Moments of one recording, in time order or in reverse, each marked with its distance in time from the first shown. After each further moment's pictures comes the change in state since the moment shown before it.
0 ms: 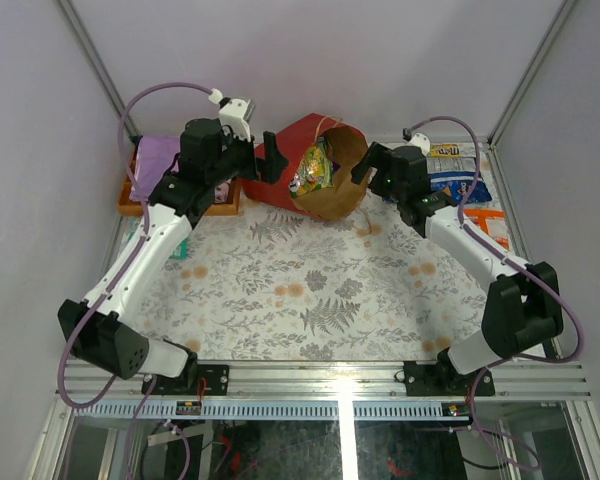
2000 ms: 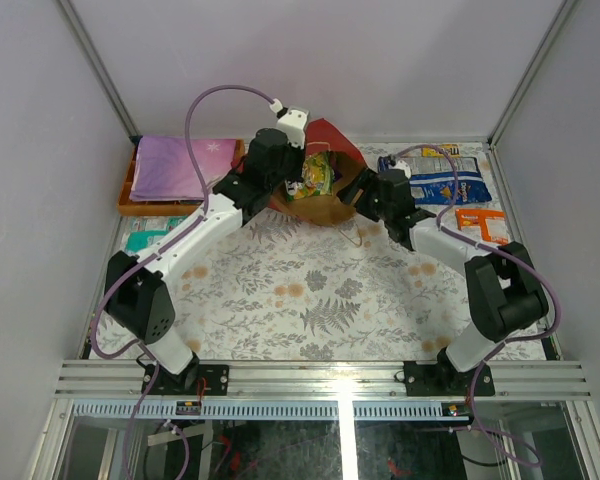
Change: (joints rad) left arm -0.216 0.270 0.053 0.205 -0.441 0.069; right arm 0.027 0.131 -0.146 0.233 -0.166 0.143
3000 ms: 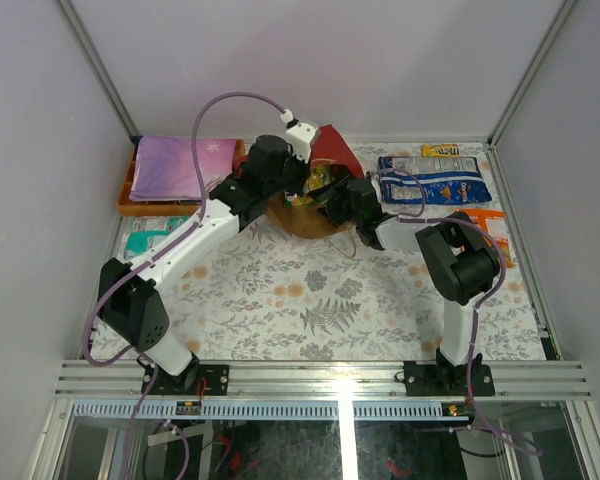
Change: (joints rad) left arm -0.011 -0.048 -0.029 -0.084 0.168 0.060; right arm 0.093 0.303 0.052 0.305 -0.030 0.501
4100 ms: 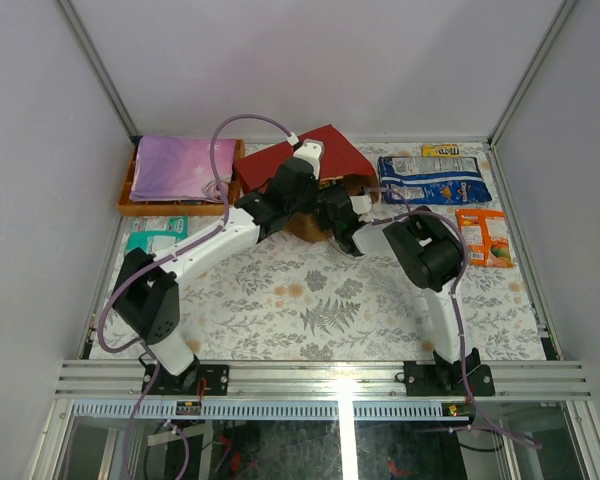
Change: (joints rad) left arm -0.104 0.066 -0.077 -0.014 -0.243 -0.254; right arm 0.095 0.216 0.066 0.116 0.360 0.194
